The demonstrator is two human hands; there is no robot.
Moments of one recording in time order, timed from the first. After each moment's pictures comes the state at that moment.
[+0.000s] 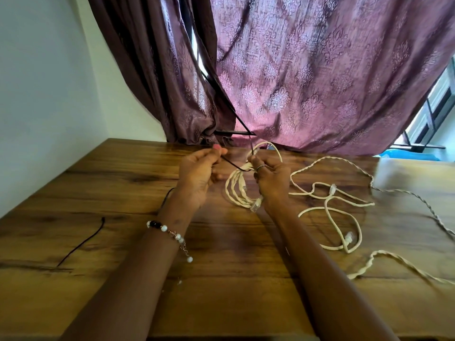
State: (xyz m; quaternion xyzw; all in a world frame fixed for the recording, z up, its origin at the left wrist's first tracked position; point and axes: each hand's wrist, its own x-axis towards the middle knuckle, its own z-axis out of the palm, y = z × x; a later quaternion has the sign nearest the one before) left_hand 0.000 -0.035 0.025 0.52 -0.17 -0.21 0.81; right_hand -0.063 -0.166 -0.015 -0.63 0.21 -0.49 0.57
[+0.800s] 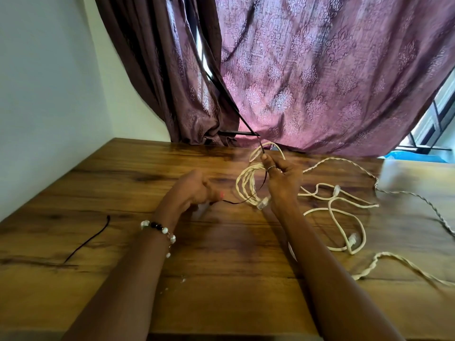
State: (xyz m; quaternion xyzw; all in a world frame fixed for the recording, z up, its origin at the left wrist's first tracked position) left_hand 0.027 -0.011 0.006 0.86 -0.30 -0.19 0.38; right_hand -0.069 -0.173 -0.016 -0.59 0.20 -0.54 0.57
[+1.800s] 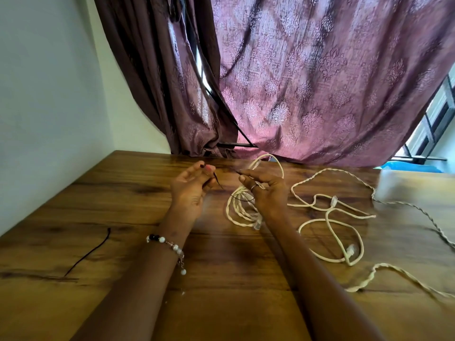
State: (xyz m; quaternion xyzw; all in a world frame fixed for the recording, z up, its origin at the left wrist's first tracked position) left_hand 0.019 -0.027 0.008 0.42 -0.08 -0.20 0.88; right_hand -0.074 -0.154 -0.015 -0.71 0.09 -0.48 0.50
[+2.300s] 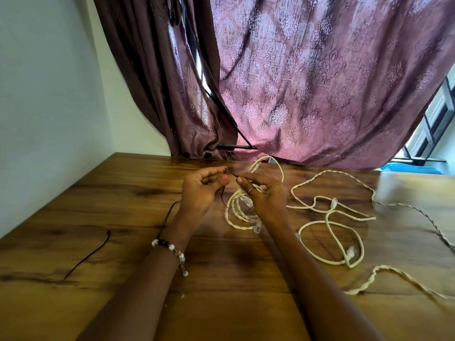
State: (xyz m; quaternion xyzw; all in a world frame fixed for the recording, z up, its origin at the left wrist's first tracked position) left_hand 0.019 -0.035 -0.004 0.58 -0.31 -0.08 0.75; right_hand -0.077 -0.151 -0.013 -0.75 0.07 -0.49 0.44
